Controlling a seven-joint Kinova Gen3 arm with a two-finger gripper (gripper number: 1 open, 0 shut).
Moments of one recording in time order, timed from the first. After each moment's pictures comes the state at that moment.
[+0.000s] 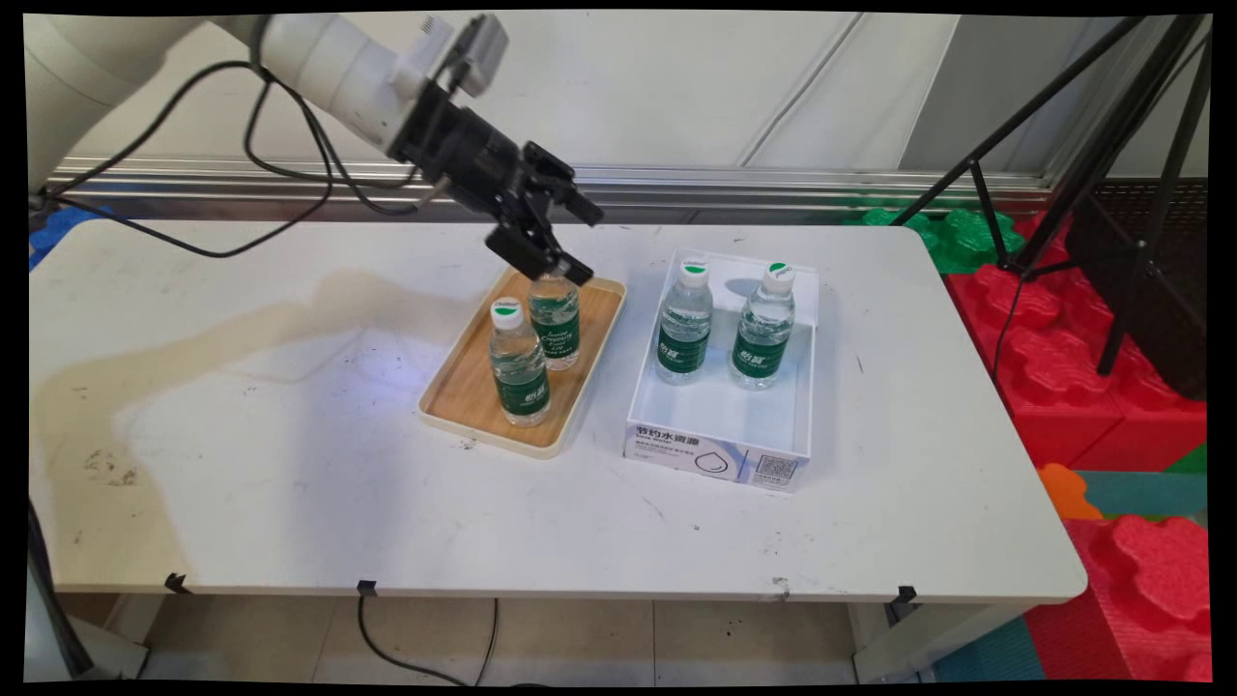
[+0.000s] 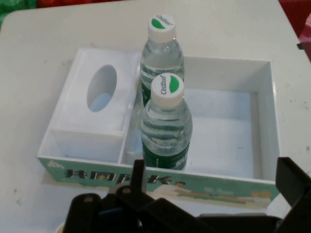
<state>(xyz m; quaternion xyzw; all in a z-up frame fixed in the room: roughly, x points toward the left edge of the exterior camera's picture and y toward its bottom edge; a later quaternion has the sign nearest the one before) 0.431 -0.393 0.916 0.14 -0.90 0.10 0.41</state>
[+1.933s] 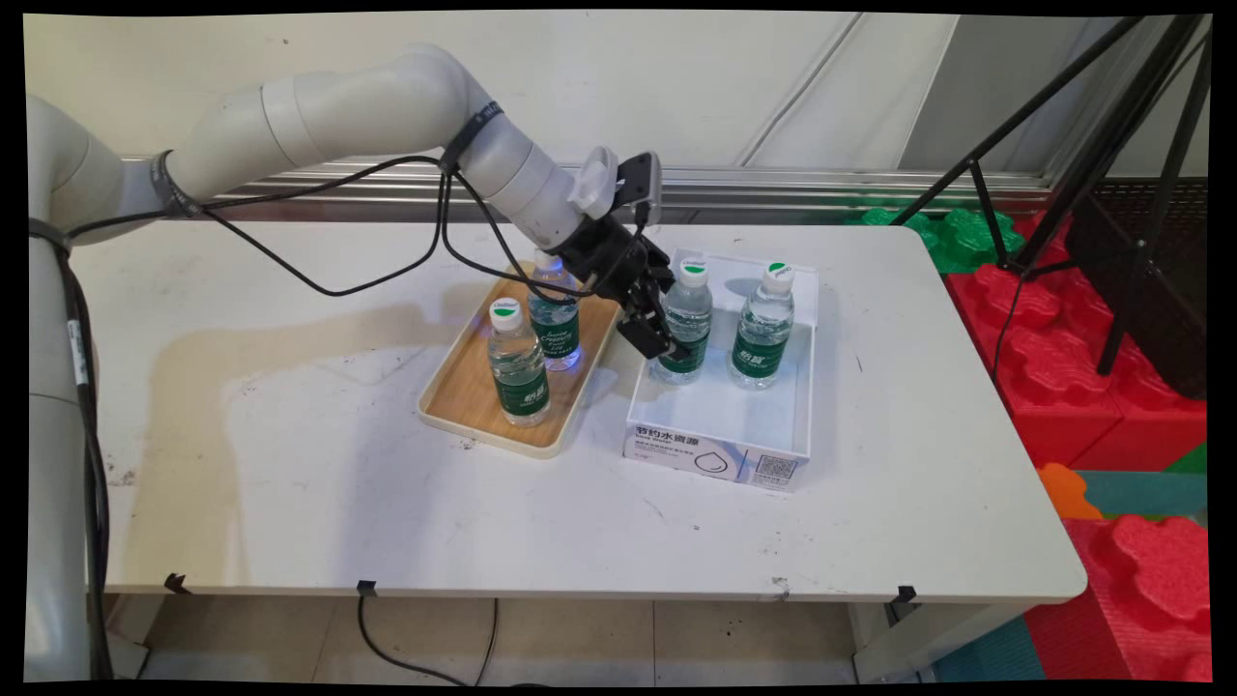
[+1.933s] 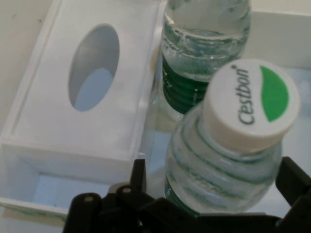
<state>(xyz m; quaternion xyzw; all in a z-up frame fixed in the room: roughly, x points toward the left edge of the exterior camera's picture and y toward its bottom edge) 0.319 -0.458 0.811 0.16 -0.92 0.10 0.34</state>
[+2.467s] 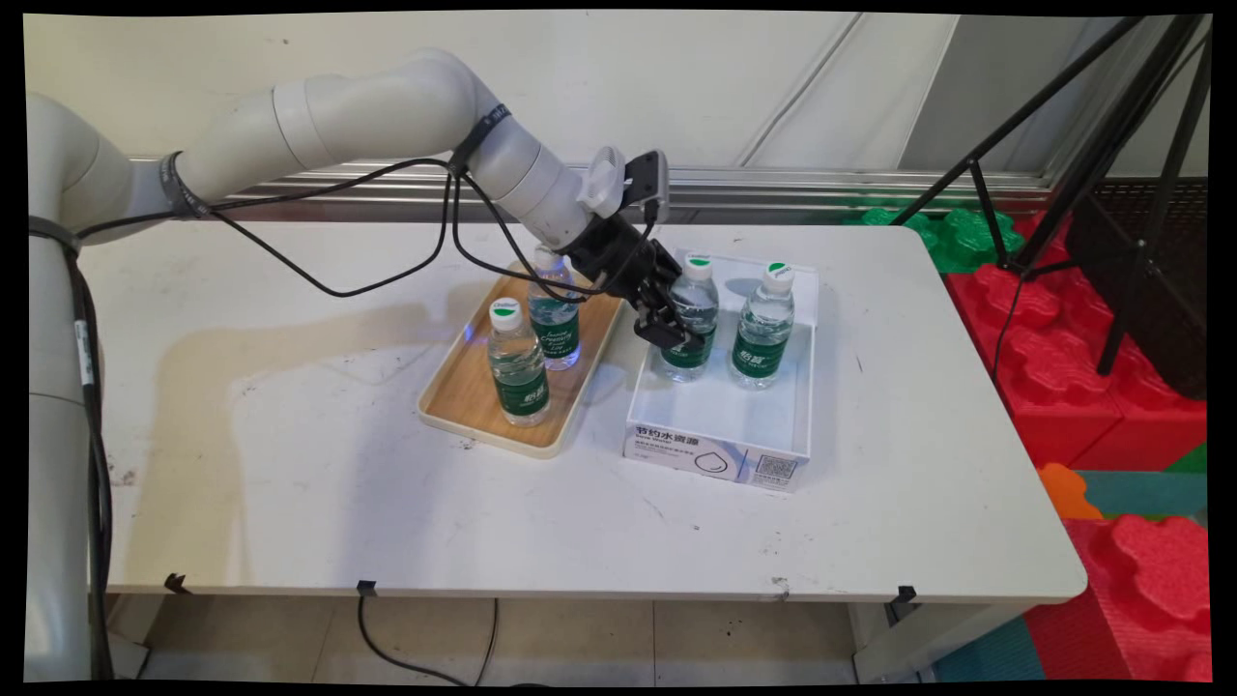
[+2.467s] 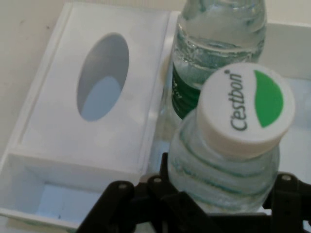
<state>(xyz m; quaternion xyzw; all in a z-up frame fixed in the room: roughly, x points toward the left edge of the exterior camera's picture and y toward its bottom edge) 0.314 -0.464 0.809 0.17 -0.92 0.10 0.35</state>
